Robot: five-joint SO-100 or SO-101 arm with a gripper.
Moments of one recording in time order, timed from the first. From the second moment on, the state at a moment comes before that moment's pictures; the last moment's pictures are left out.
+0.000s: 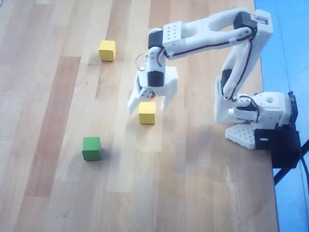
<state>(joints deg) -3.7 105.3 125.6 70.2 -13.9</state>
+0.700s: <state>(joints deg) 4.9 89.8 120.8 66.0 -20.8</state>
